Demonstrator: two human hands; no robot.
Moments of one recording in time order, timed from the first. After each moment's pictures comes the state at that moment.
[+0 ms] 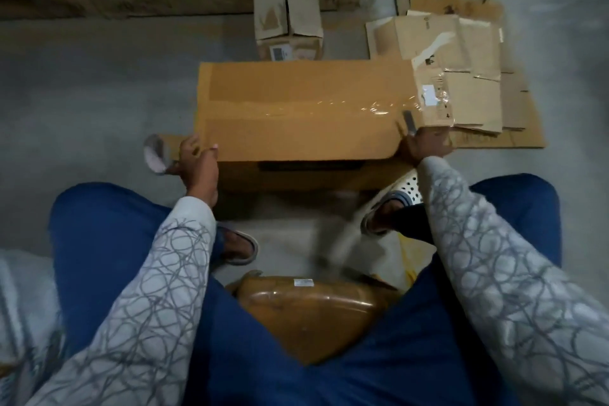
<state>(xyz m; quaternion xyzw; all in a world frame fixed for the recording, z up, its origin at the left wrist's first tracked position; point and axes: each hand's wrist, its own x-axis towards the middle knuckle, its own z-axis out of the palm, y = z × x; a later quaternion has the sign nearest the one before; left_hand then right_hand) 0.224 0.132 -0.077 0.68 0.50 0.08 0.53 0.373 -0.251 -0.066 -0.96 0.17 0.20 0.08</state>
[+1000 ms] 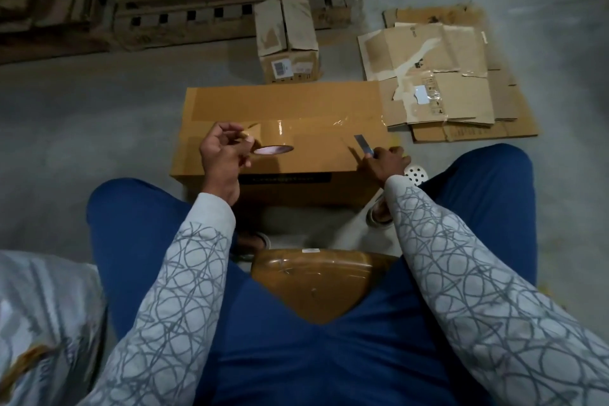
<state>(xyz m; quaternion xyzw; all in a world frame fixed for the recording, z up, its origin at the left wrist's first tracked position) 0.172 0.065 0.024 0.62 0.27 0.13 0.73 0.277 -0.216 -0.072 -0.96 0.08 0.21 0.19</state>
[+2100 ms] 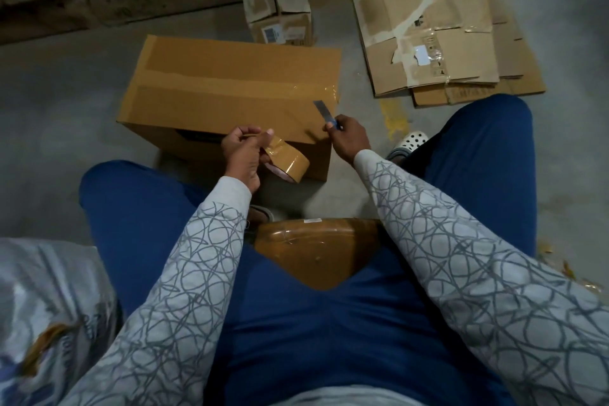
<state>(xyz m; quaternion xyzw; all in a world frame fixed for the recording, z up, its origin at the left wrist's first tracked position) 0.162 0.032 -0.007 0.57 0.40 0.03 0.71 0.236 -0.151 -0.055 -0.86 0.05 0.21 0.47</state>
